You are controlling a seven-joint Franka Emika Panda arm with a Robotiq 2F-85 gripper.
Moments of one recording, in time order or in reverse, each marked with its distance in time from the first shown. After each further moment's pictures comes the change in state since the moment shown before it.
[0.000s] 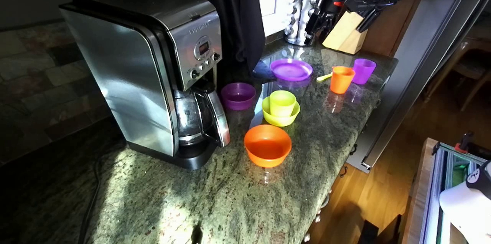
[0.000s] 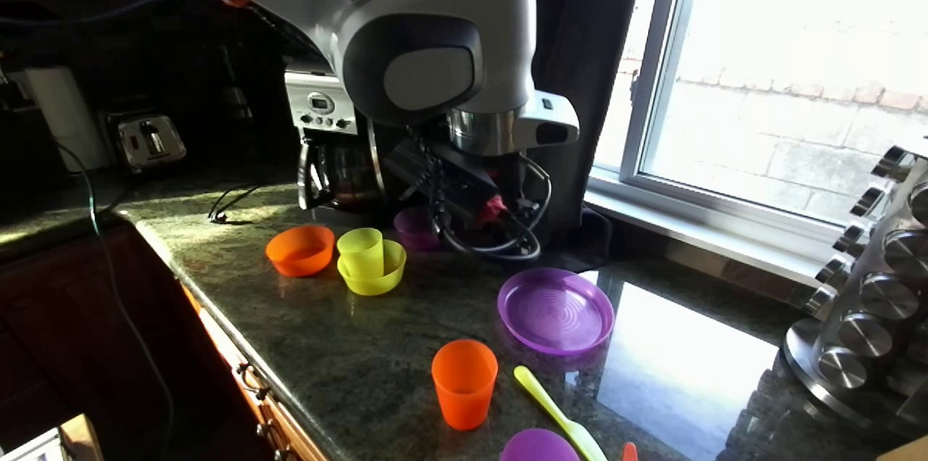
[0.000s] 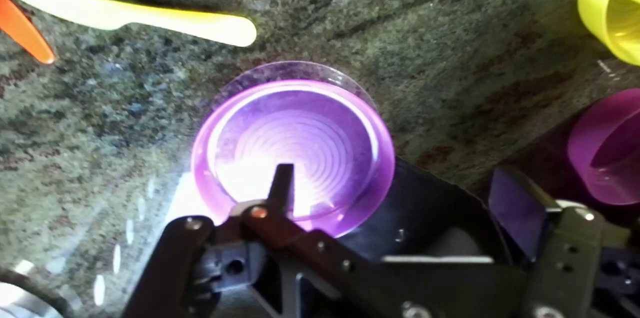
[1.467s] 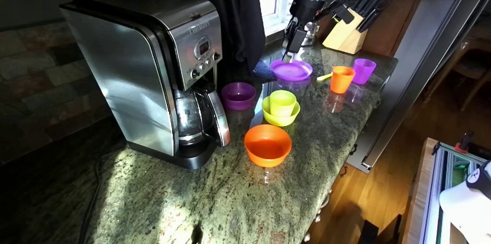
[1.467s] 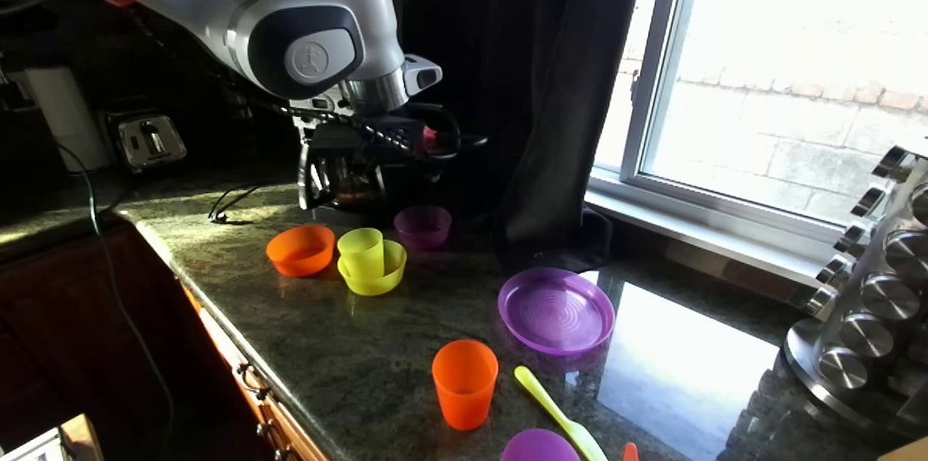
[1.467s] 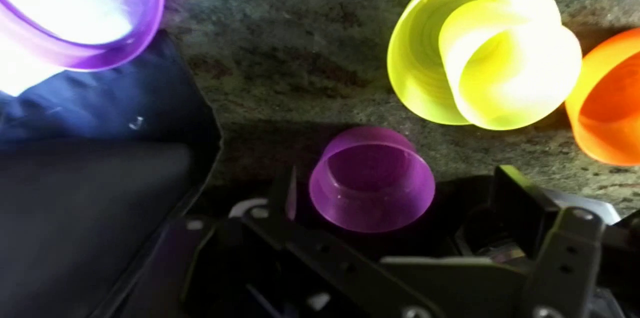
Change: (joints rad) arm 0.164 -0.125 0.183 -0.139 -0.029 0.121 -0.381
